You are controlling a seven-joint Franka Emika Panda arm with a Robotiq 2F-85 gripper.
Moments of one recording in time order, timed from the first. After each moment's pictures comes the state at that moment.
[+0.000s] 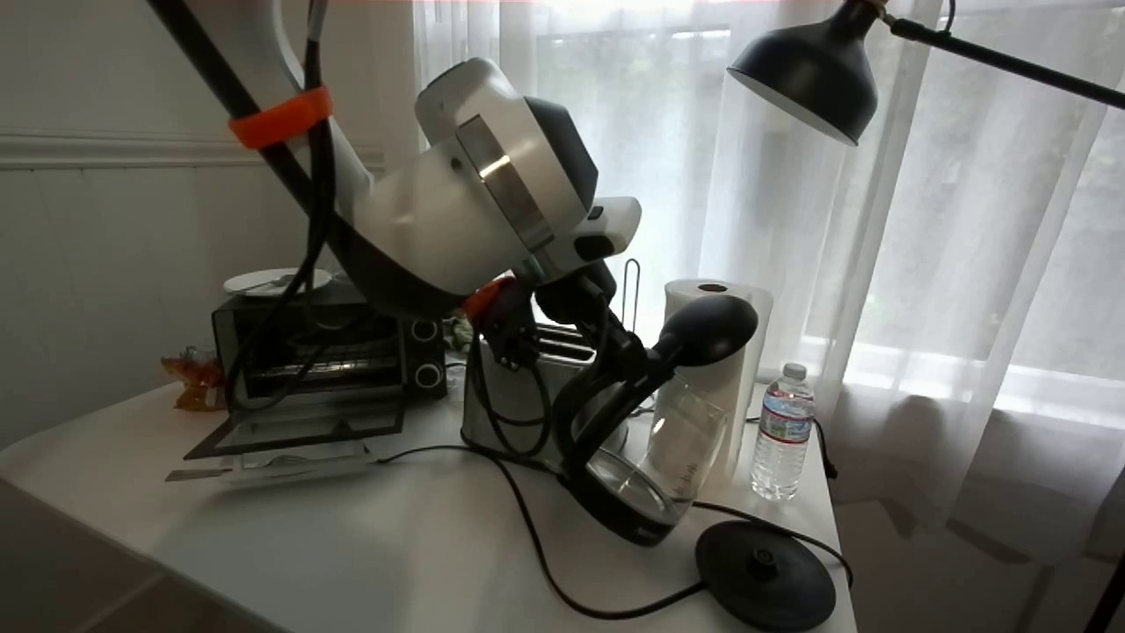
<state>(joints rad) -0.20 0.00 -0.24 -2.43 -1.06 2.87 1.41</state>
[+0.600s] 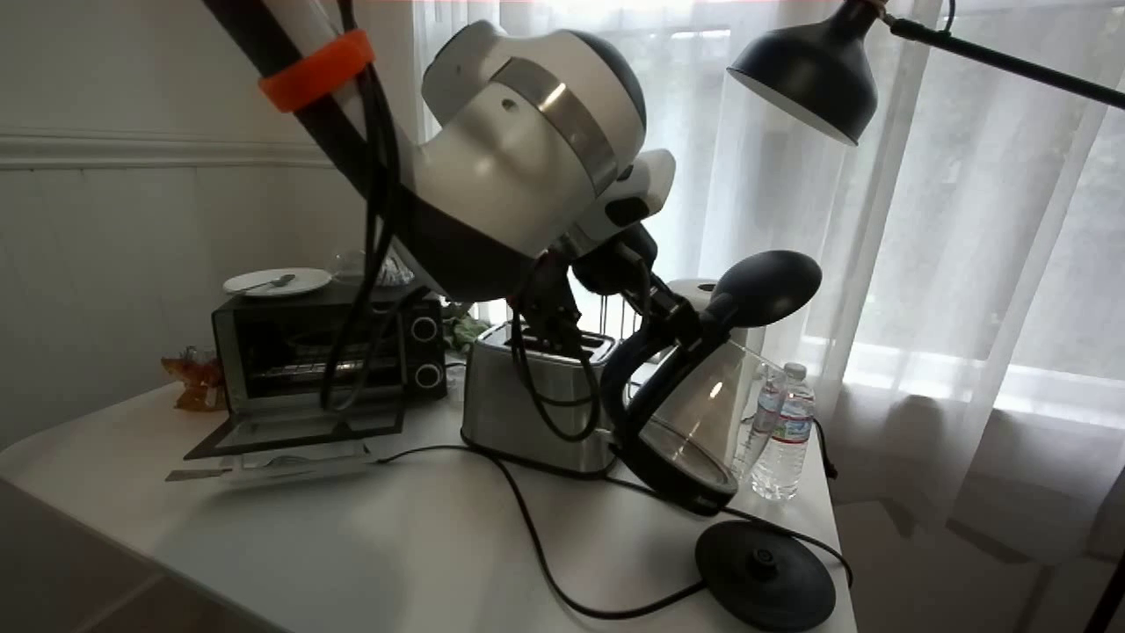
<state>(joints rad) -0.23 -0.03 -0.28 -2.37 -1.36 2.87 1.68</state>
